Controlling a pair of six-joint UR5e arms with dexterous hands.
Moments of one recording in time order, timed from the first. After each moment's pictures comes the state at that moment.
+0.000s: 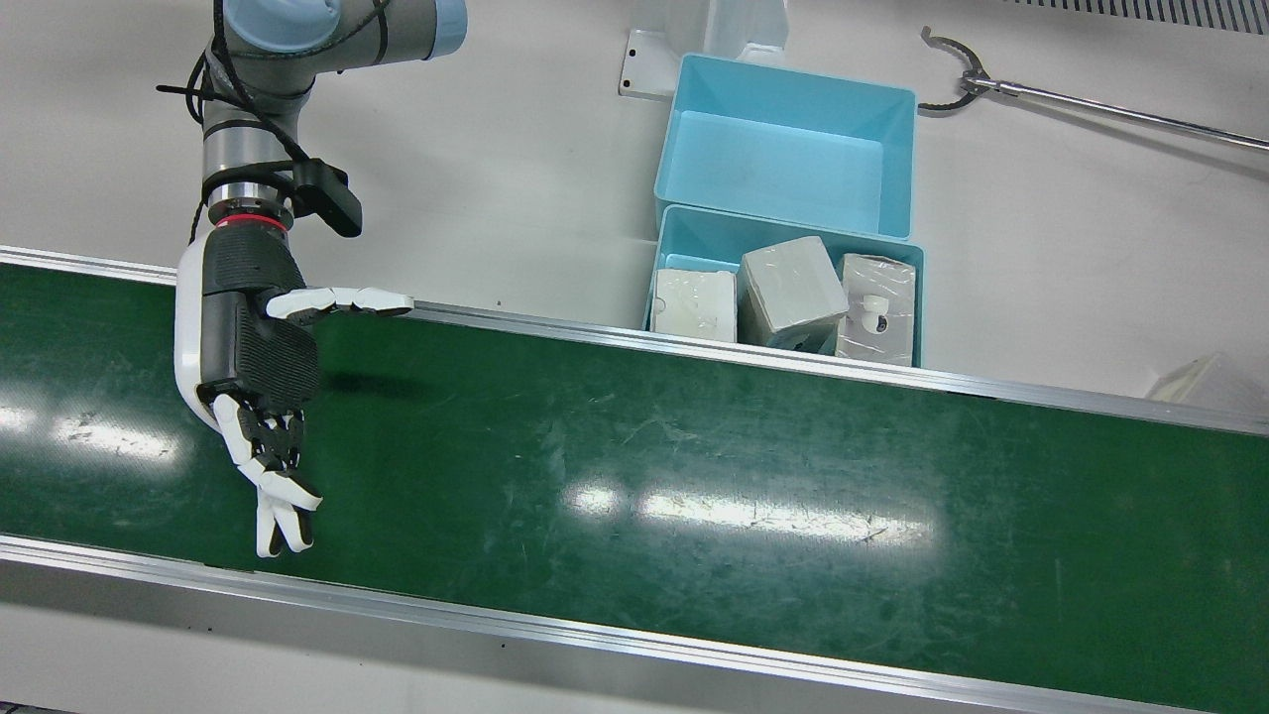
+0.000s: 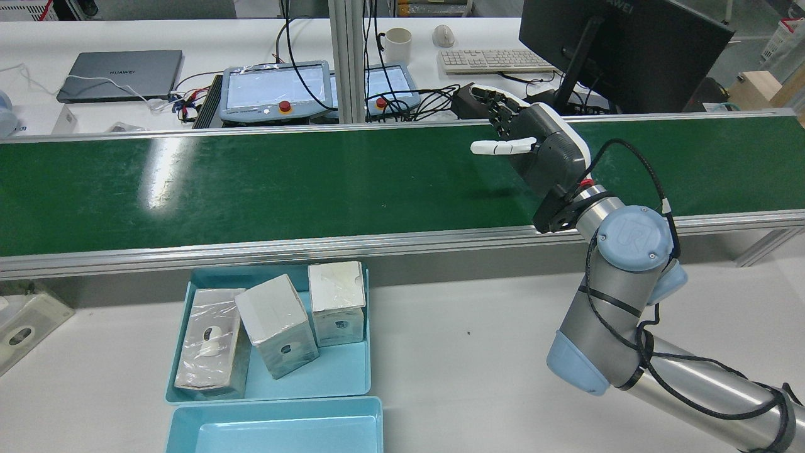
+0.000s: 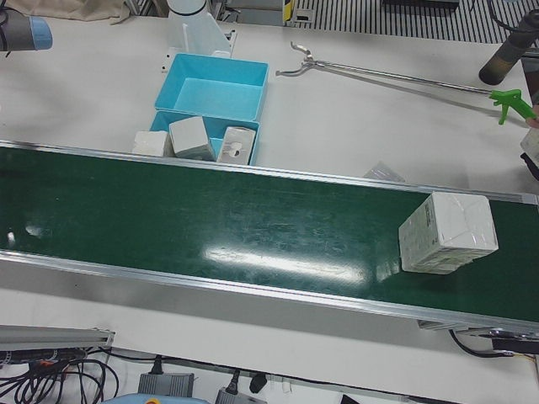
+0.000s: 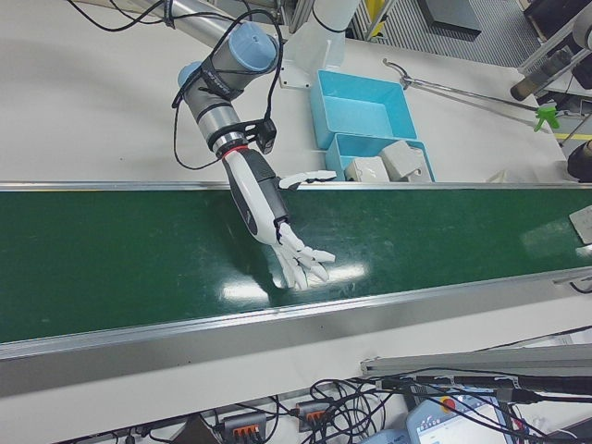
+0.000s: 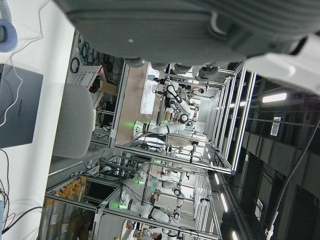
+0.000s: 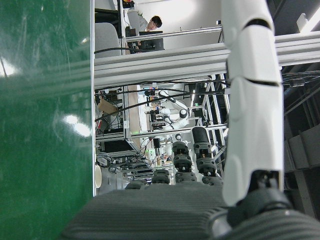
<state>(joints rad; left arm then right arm) -1.86 -1.90 -1.77 0.60 1.96 -0.16 0.78 -1.10 1.76 -3.53 -1.04 -0.03</state>
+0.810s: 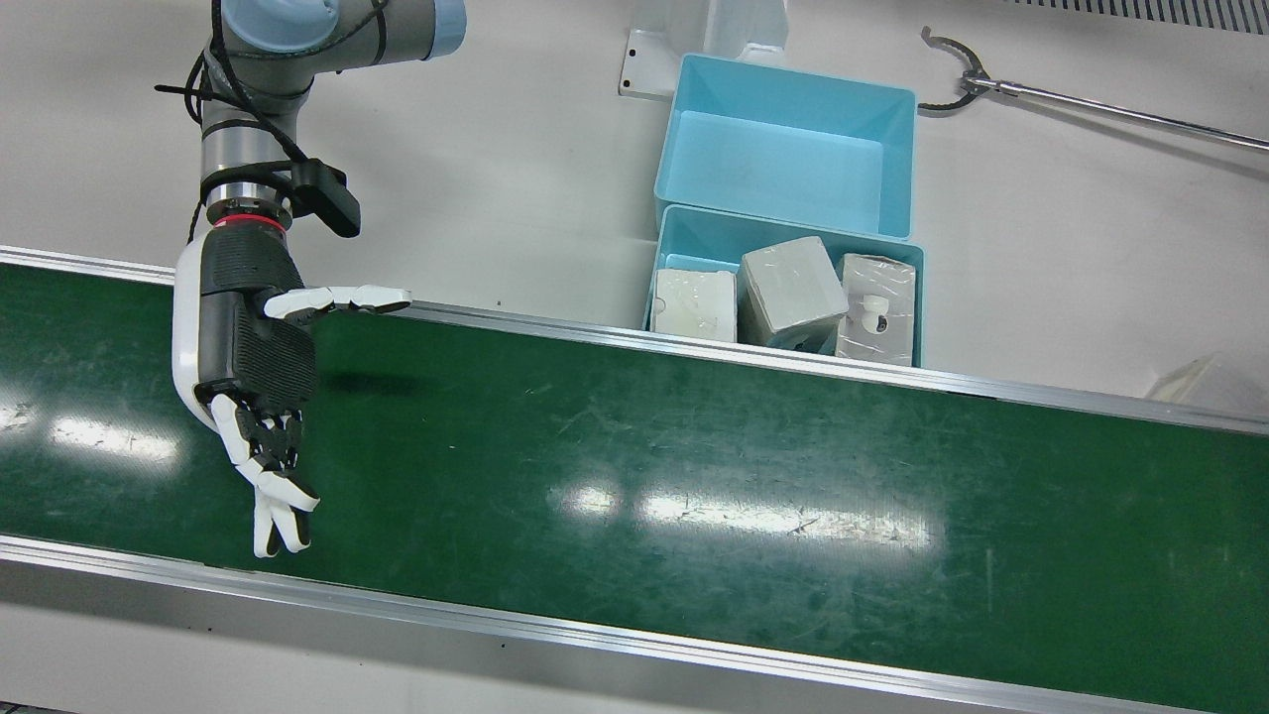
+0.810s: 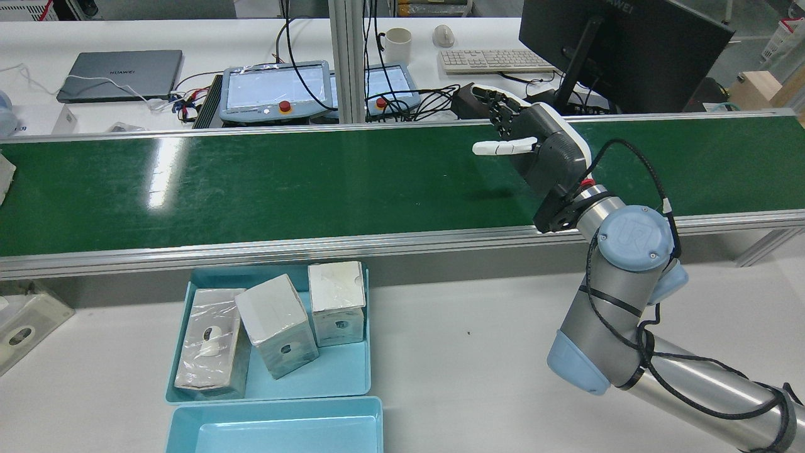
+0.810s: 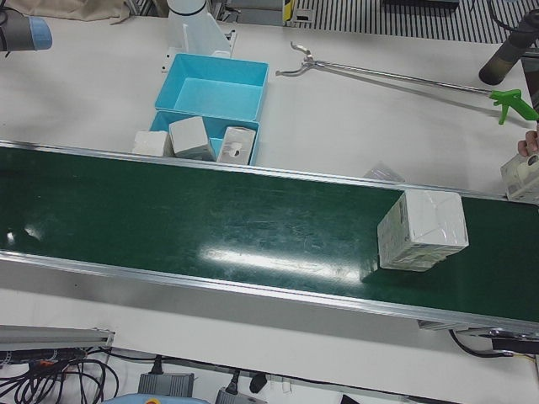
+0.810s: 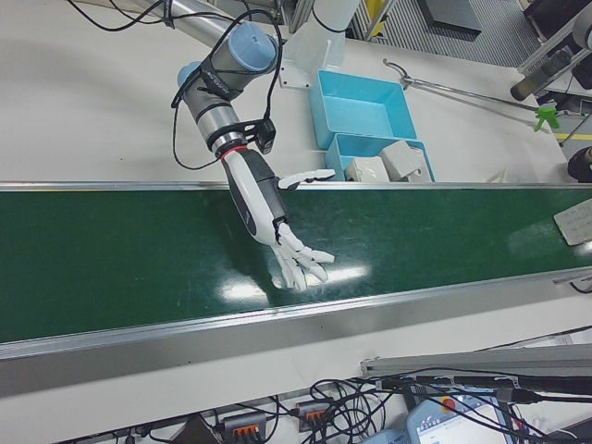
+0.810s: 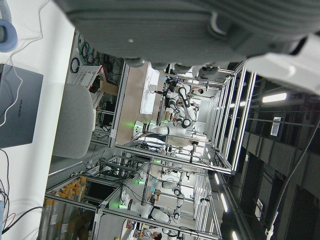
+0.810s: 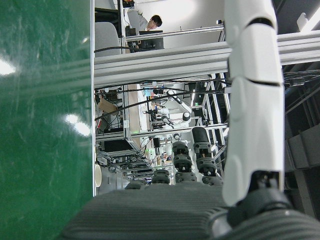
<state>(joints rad) -1.86 -1.90 -1.77 0.60 1.96 -0.16 0.78 -1.10 1.76 -3.53 -1.04 -0.03</state>
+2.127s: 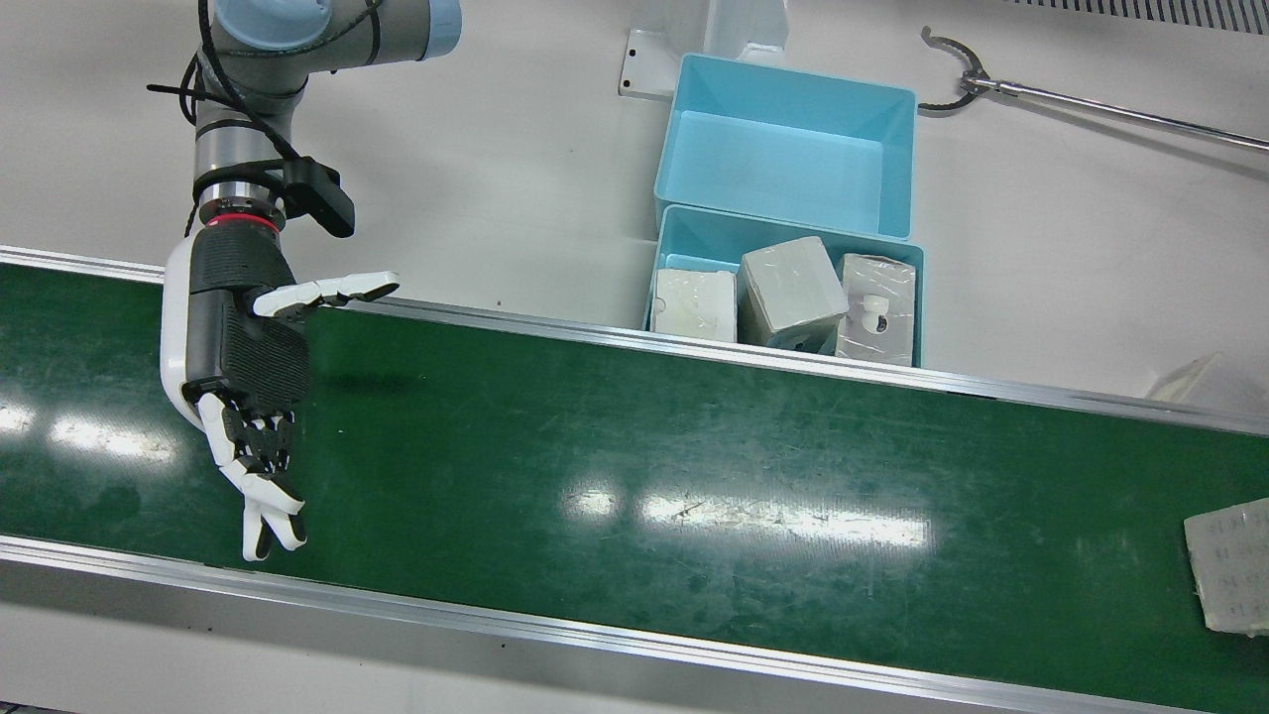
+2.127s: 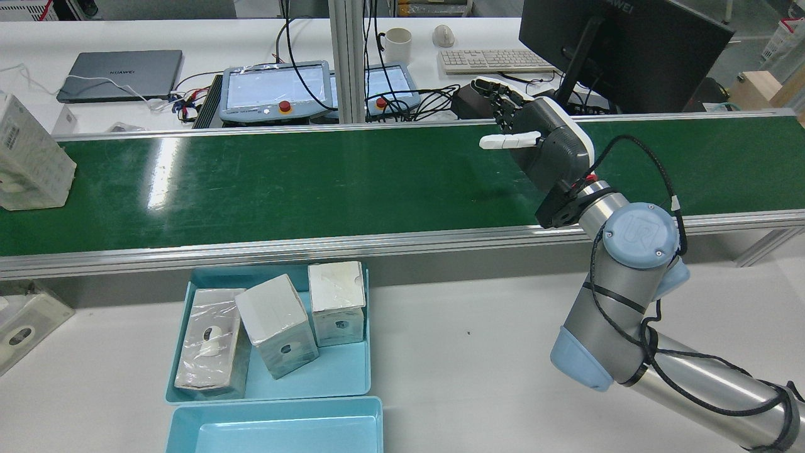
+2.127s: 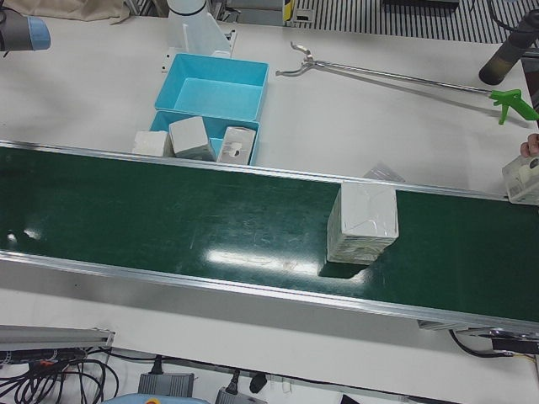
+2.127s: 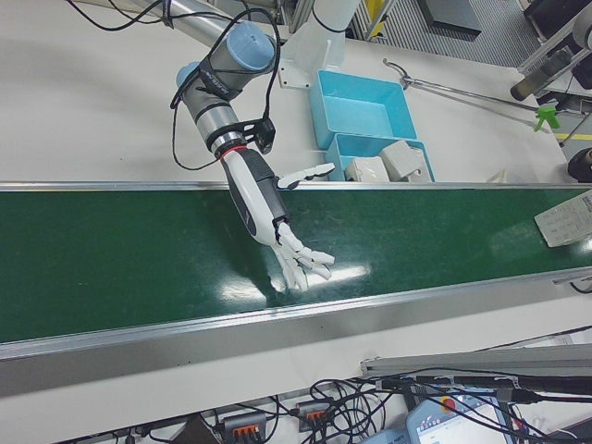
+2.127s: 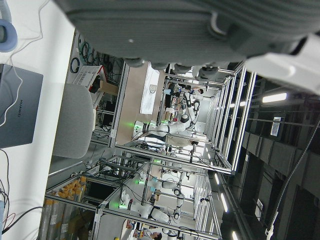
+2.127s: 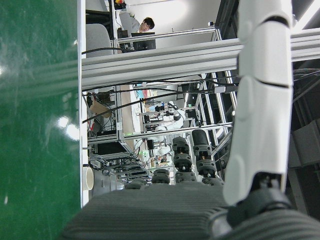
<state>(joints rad) -1.86 -1.90 -1.77 0.60 1.96 -0.16 0.79 -1.10 1.76 -3.49 -1.03 -0.02</state>
